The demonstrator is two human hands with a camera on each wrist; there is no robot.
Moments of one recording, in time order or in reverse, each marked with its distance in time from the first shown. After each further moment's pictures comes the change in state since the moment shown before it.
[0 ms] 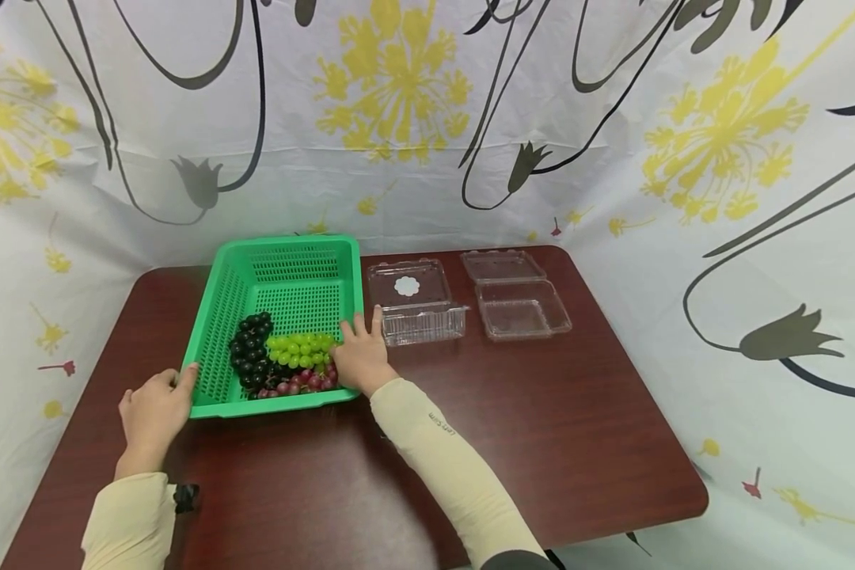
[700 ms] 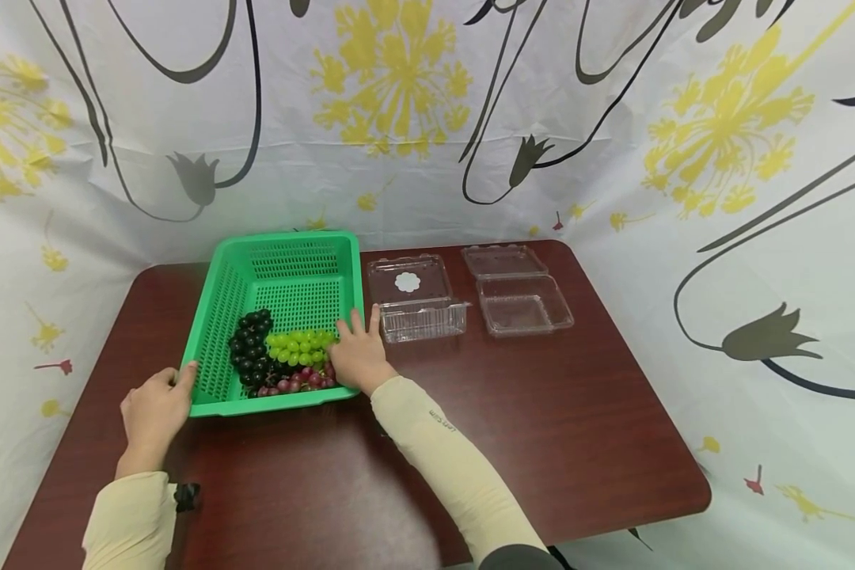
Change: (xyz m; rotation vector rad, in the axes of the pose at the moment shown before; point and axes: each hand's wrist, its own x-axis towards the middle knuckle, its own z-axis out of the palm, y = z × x) left_hand 0.001 0.001 0.000 -0.008 -0.004 -0.010; right_hand 0.004 -0.003 0.005 0.030 0.031 -0.024
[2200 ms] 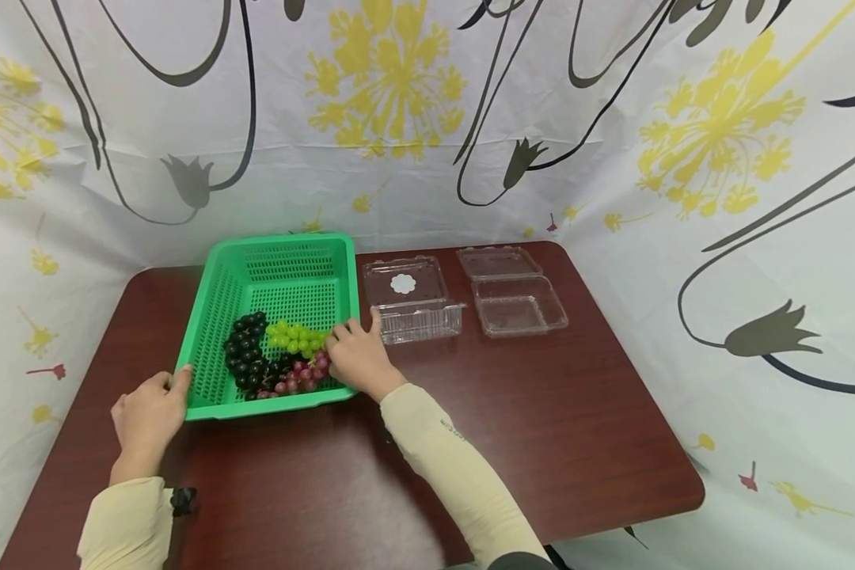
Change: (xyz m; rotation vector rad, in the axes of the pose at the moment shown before) left_hand -0.002 -0.001 0.001 0.007 0.032 0.000; right_hand -0.011 0.012 0.006 0.097 0.258 -0.069
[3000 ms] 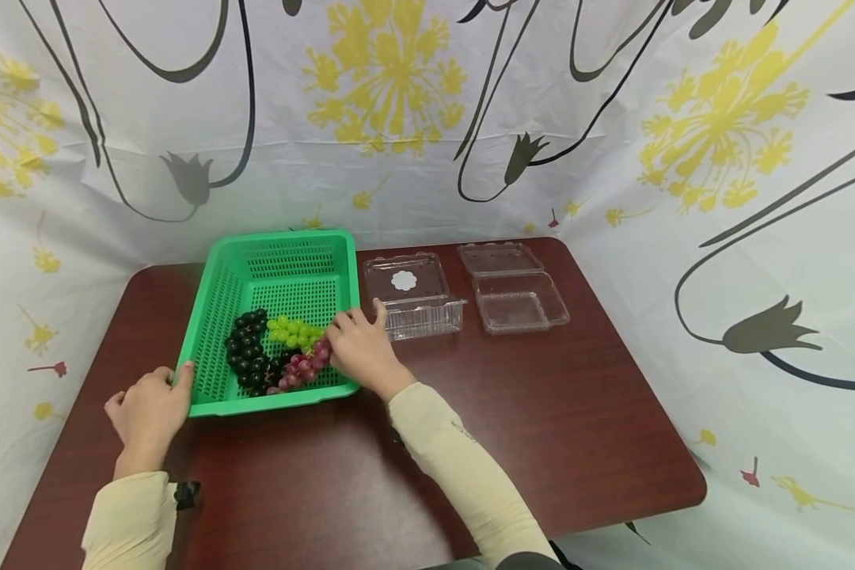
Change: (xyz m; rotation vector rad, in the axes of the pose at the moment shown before) left_hand 0.000 0.006 -0.001 0.094 0.065 -0.012; right_hand -0.010 0.004 -0.018 0.012 0.200 -0.011
